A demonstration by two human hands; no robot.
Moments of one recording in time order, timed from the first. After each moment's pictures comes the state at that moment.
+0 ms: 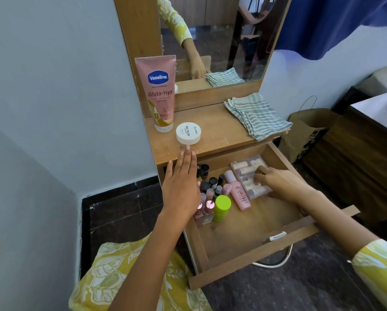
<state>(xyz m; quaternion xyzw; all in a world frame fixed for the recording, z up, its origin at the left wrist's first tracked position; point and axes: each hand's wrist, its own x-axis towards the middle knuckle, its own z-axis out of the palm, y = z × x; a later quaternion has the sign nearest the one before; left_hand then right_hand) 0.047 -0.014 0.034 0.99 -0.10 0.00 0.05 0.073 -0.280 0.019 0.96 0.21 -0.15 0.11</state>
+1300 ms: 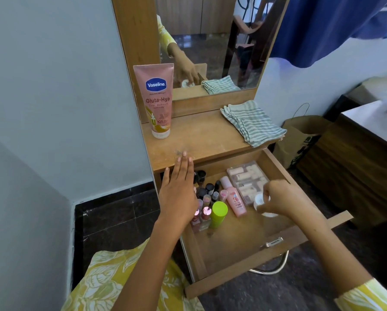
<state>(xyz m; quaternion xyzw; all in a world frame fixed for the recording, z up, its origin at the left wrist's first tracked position) 0.048 -0.015 0.034 0.99 -0.10 -0.01 0.08 0.044 -0.252 0.040 0.98 -0.07 -0.19 0.00</state>
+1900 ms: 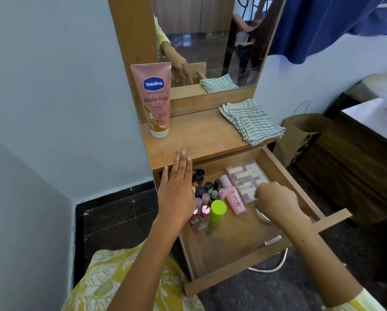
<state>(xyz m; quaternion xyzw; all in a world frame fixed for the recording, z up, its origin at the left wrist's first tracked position) 0.048 -0.014 0.034 0.99 -0.10 -0.01 0.07 0.027 -0.219 0.049 0.98 -0.10 -0.15 0.03</state>
